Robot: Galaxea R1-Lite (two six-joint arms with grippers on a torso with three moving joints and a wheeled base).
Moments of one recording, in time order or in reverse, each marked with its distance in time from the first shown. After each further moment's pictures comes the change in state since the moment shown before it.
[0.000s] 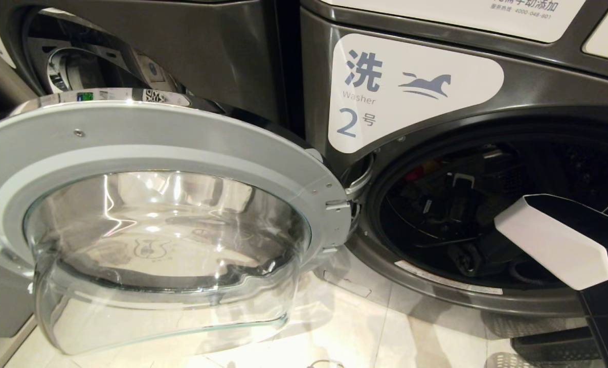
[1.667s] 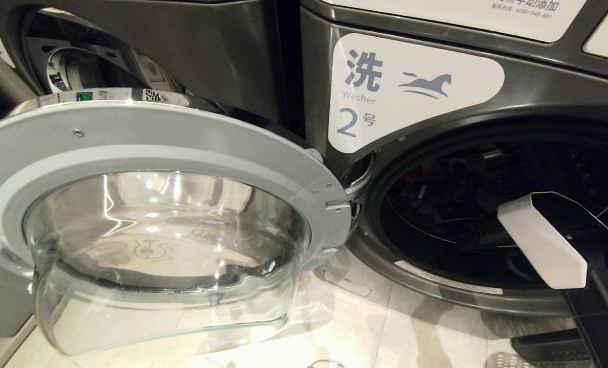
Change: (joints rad) left arm 0.000 0.000 0.000 0.000 0.000 0.000; right arm -0.060 0.113 -0.399 0.273 0.284 0.045
